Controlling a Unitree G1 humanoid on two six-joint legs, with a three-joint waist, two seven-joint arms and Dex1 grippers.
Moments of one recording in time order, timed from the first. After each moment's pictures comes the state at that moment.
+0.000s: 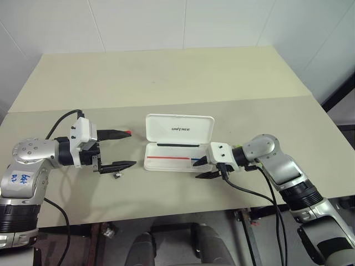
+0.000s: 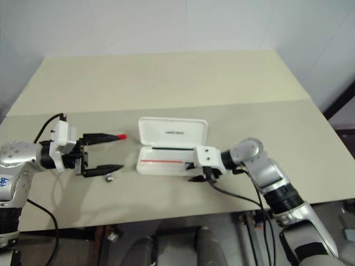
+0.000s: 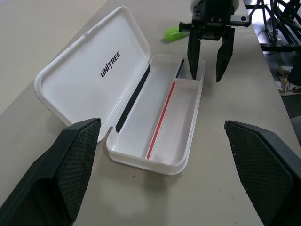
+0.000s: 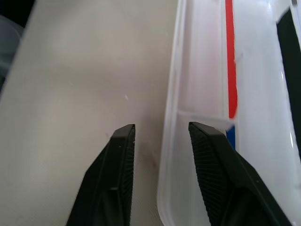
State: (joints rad) left arm -0.33 0.83 0.18 -0.06 -0.47 0.27 -1.21; right arm -0.62 -0.60 0.35 0.05 0.07 0.18 1.36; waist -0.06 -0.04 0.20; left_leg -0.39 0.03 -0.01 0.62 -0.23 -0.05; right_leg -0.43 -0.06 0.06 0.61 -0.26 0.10
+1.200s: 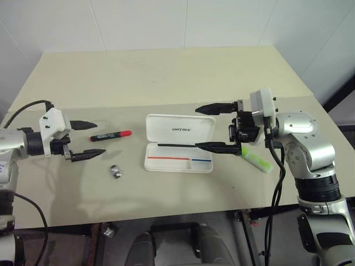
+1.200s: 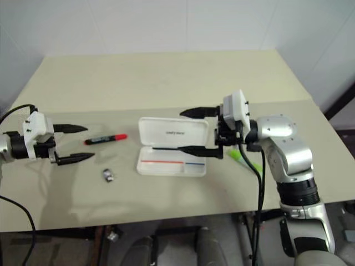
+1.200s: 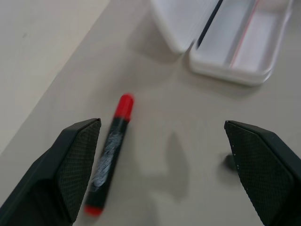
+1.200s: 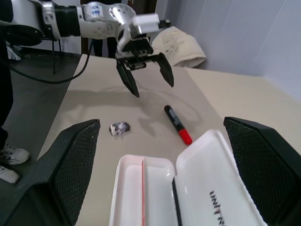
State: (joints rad) left arm -0.51 0.99 0.16 0.40 -0.26 0.02 -1.25; right arm -0.68 -0.58 0.03 -0.12 0.55 0.32 1.25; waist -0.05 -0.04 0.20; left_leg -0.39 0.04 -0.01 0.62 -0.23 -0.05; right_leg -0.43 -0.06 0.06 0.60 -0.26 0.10
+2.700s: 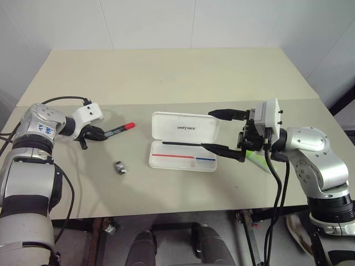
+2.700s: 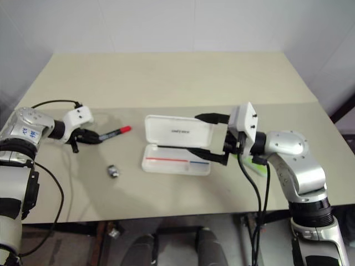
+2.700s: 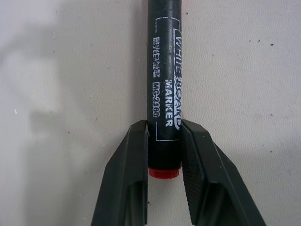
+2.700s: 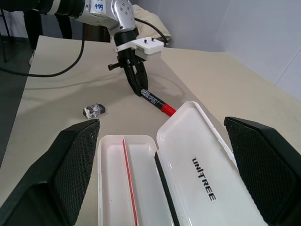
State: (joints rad) left arm -1.16 0.79 -0.20 1.31 0.30 -0.16 -1.11; right arm -0.49 -0.64 -0.02 -0.27 0.53 0.34 1.04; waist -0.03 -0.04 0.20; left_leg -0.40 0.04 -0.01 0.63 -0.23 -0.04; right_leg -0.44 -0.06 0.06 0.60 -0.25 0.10
